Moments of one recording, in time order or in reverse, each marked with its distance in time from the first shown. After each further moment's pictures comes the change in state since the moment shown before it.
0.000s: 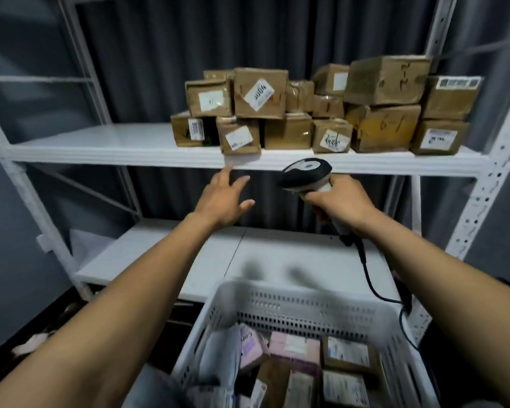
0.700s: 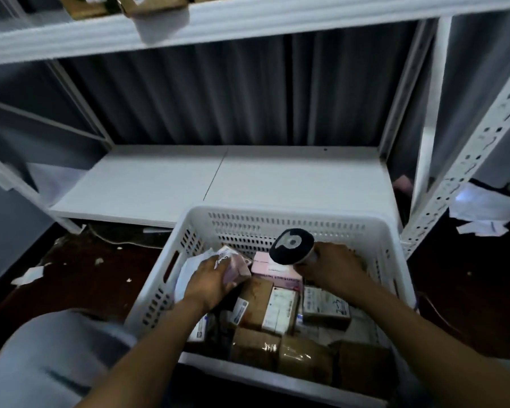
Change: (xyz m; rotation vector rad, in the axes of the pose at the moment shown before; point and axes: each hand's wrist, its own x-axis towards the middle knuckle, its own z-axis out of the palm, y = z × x) left_hand -0.178 0.017 0.302 -0.026 -0.594 -0.214; right_hand -0.091 0.253 0.076 -0.308 -0.467 0.235
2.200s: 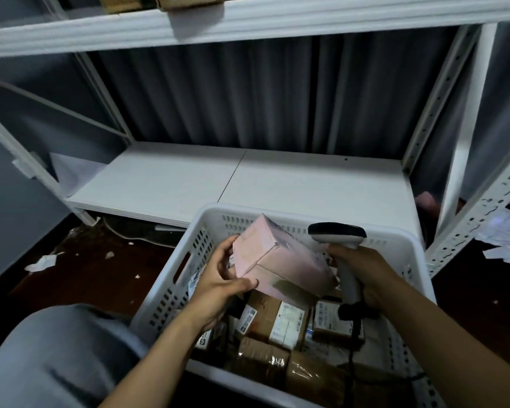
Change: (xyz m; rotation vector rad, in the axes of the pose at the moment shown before) left_hand -0.055 0.034 -0.058 -1.667 0.074 0.077; right_hand 0.028 0.001 -0.002 1.023 0.063 0.447
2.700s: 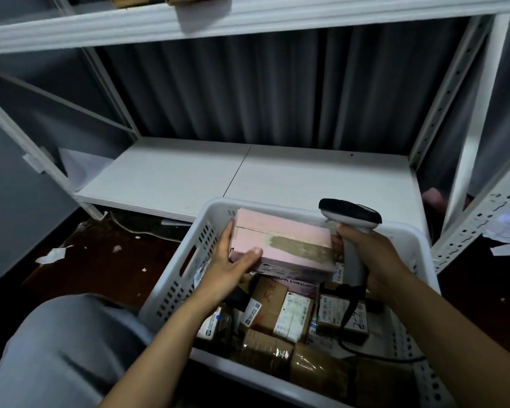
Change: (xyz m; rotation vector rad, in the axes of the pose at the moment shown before) left_hand -0.002 0.018 0.011 0.604 0.103 -0.059; right_hand 0.006 -0.003 -0.001 0.143 0.007 -0.115
